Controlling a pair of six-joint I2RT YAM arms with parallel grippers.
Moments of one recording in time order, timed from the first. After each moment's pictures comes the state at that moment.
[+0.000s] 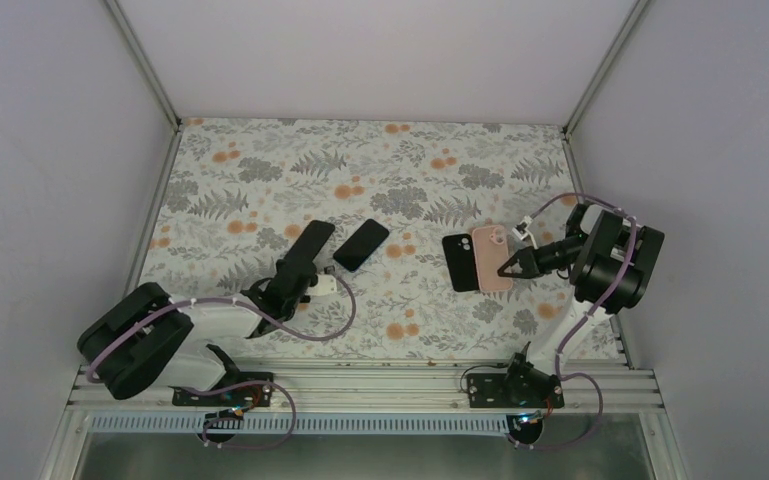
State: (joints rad) left arm -0.74 1.32 0.31 0.34 -0.53 1.02; right arm -0.46 1.91 1.13 -1.28 -0.74 -1.03
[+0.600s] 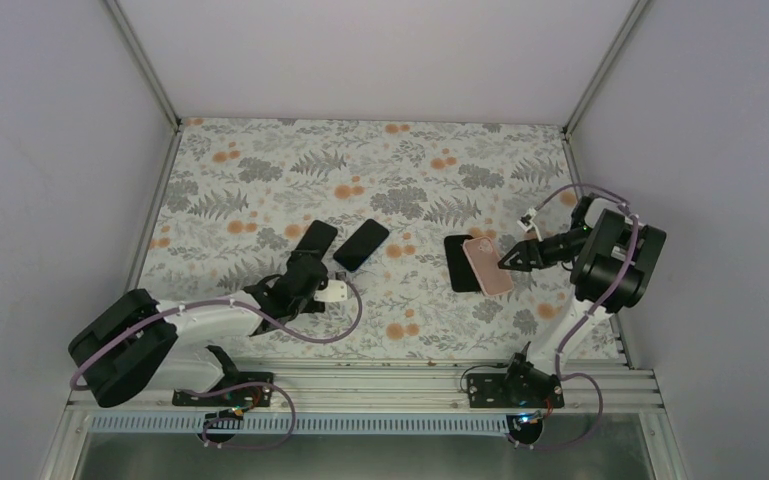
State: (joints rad) left arm -0.82 1.29 0.39 0.11 -0.41 0.91; right arm -0.46 1.93 1.19 -1.28 -0.73 -1.04
